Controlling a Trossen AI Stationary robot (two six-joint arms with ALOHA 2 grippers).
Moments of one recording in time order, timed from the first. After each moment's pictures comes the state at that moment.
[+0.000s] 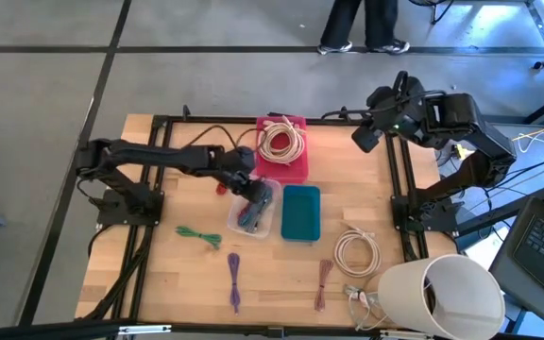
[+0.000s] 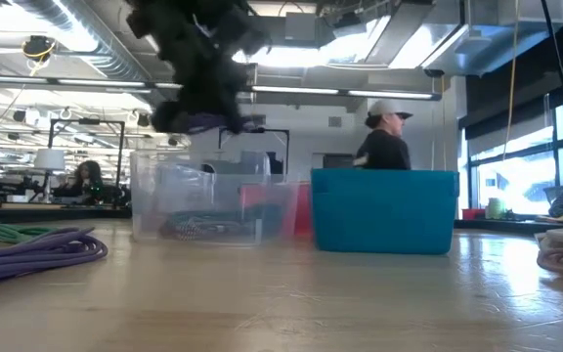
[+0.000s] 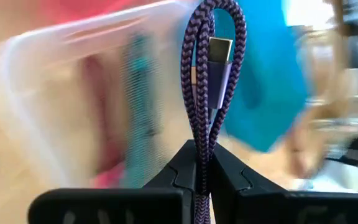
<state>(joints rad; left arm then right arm) 0.16 1.50 1.04 -0.49 0.21 -0.94 -0.05 1.42 2.04 -1.57 0.79 0.31</state>
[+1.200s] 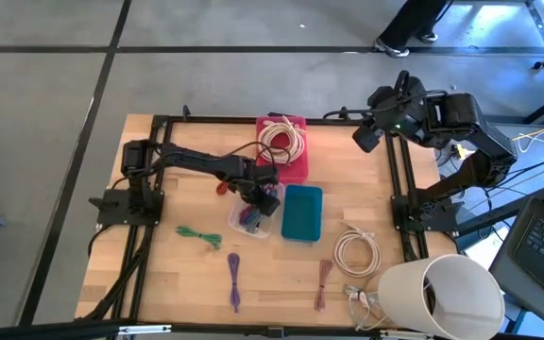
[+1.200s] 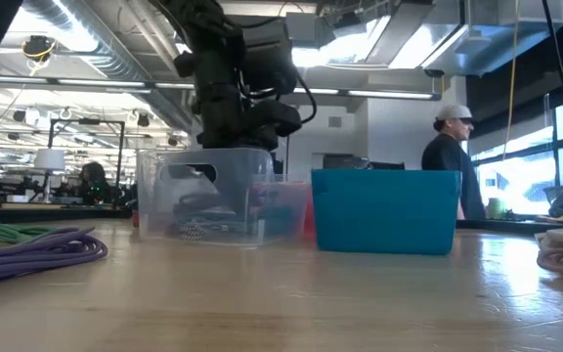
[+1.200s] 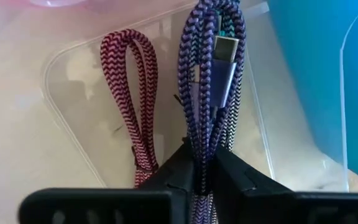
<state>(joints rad) 0.14 1.88 1.23 -0.62 0.16 -0.83 -0.05 1.41 2.04 -1.57 0.79 0.31</state>
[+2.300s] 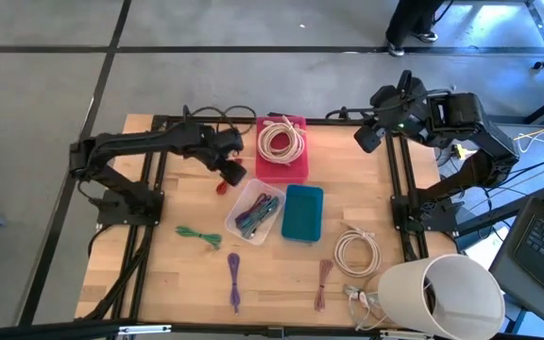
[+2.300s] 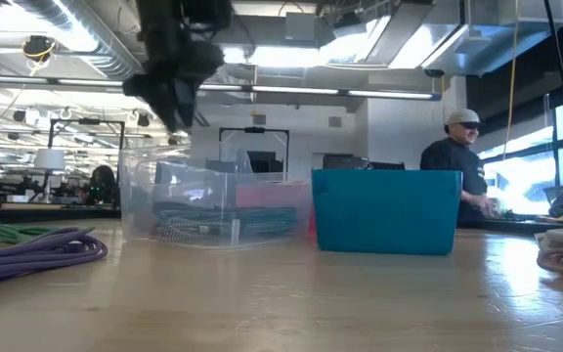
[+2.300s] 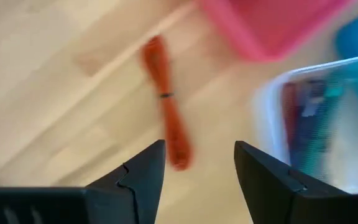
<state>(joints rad) 0.31 1.44 1.23 -1.07 -0.11 -0.62 -0.05 1.40 2.04 -1.57 0.76 0.33</state>
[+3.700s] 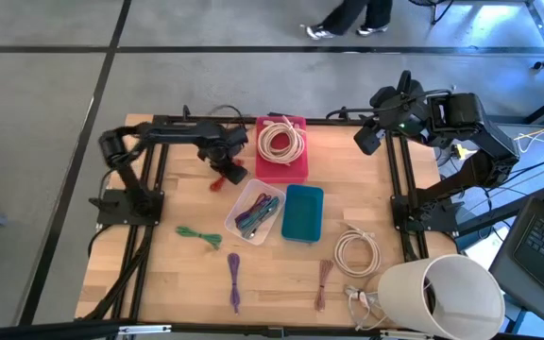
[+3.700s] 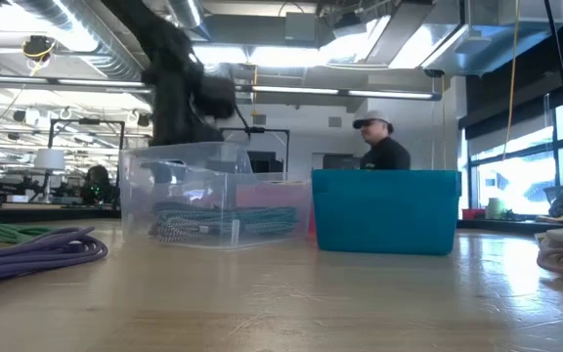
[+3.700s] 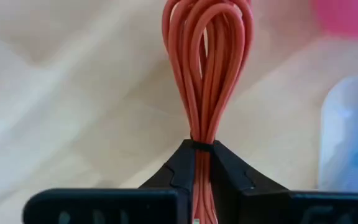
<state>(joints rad) 0.54 1.68 1.06 -0.85 0.12 -0.40 -0.05 1.40 2.04 -1.57 0.71 0.36</state>
